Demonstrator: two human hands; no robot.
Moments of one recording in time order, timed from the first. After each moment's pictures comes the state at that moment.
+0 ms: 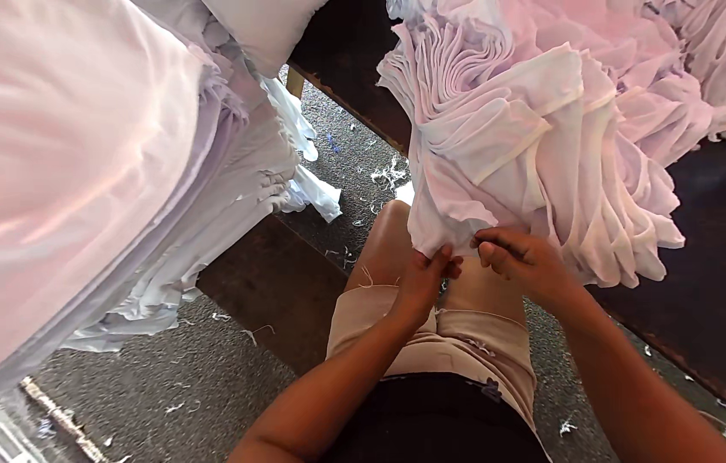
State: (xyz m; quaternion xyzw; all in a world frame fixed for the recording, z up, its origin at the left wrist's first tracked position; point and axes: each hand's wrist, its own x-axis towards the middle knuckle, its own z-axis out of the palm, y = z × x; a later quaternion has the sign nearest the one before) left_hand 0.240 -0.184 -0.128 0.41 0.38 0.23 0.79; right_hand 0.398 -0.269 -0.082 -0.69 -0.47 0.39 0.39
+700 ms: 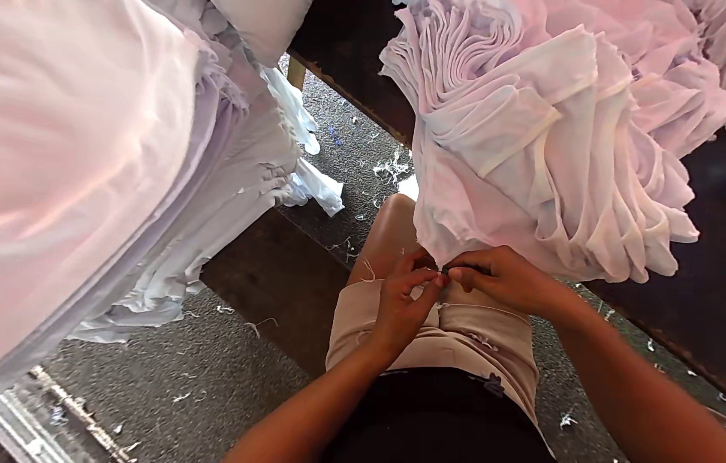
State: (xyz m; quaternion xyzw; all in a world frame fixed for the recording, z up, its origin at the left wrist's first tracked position) left_hand 0.188 -0.198 -0.149 0.63 0.28 0.33 0.64; right_hand 0.383 -0.257 -0.081 -0.64 -0.54 0.49 0.23
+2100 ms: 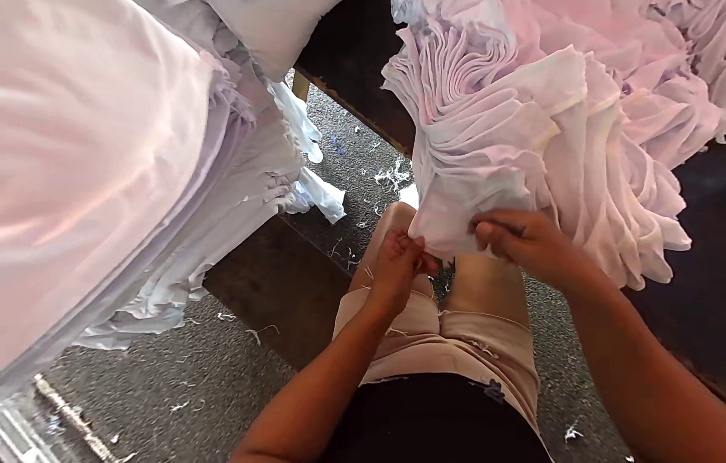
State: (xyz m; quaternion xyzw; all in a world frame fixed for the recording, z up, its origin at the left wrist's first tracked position) left_hand 0.218 -0.152 -0.127 0.40 0.38 0.26 0.79; right_hand 0.411 -0.242 -0.062 -0.67 -0.53 0.38 0.34
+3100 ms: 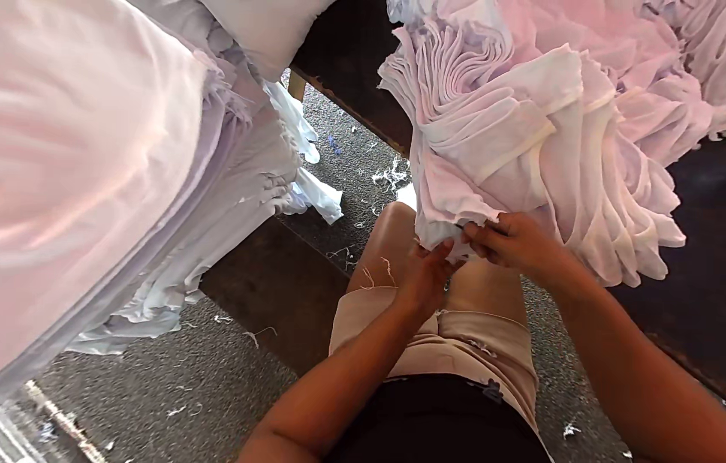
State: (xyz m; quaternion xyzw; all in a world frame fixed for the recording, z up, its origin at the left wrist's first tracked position) left_hand 0.252 -0.179 -0.133 0.21 0.35 0.27 0.87; right_hand 0.401 -0.232 -0.062 -0.70 -0.39 0.48 0.35
